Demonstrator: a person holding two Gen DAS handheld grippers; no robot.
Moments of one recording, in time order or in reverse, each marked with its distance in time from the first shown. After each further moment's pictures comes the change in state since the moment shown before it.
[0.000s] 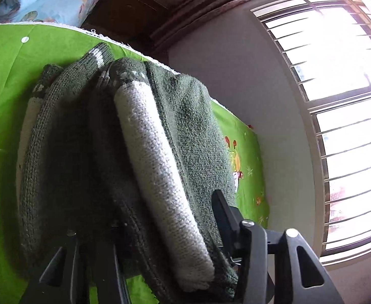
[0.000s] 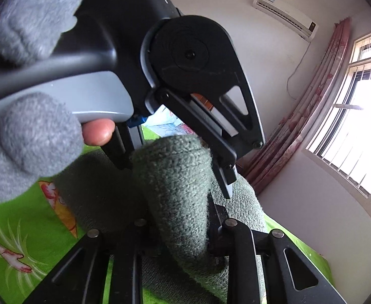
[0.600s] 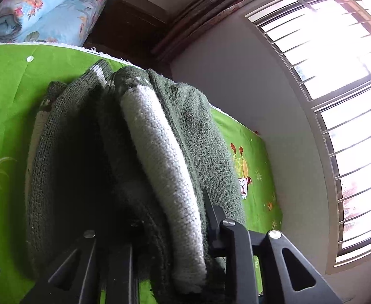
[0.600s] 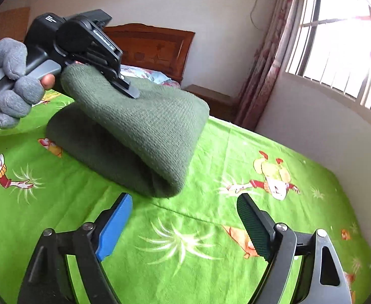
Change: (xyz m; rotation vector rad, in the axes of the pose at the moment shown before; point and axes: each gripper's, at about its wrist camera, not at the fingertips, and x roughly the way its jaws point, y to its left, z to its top) left arm -0.008 -0.012 -0.018 0.066 -0.098 0.054; right arm -0.065 -0.096 -0.094 0.351 0.240 0.029
